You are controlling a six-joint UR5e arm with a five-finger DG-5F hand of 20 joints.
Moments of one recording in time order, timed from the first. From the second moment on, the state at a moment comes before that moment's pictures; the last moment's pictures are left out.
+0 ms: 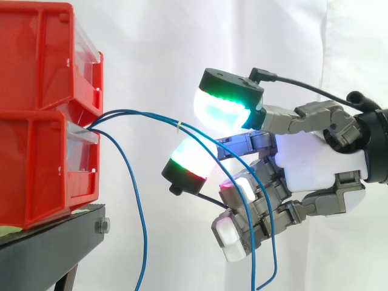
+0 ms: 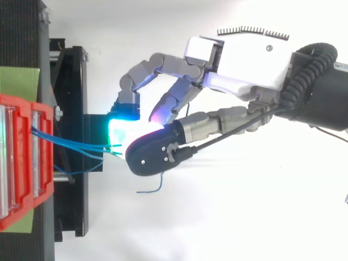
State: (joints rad) arm 0.17 -2.28 -1.11 -3.02 -1.24 -0.09
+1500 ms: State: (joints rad) arm 0.19 -2.24 -1.11 -3.23 -1.23 -0.17
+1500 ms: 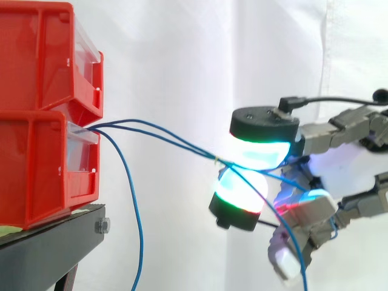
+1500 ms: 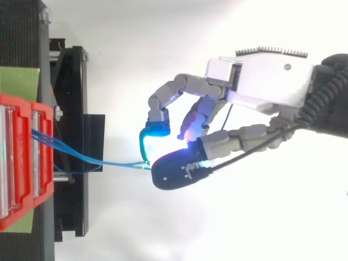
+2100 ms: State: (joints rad) arm 0.22 -2.19 -1.12 -3.34 -1.13 -0.21
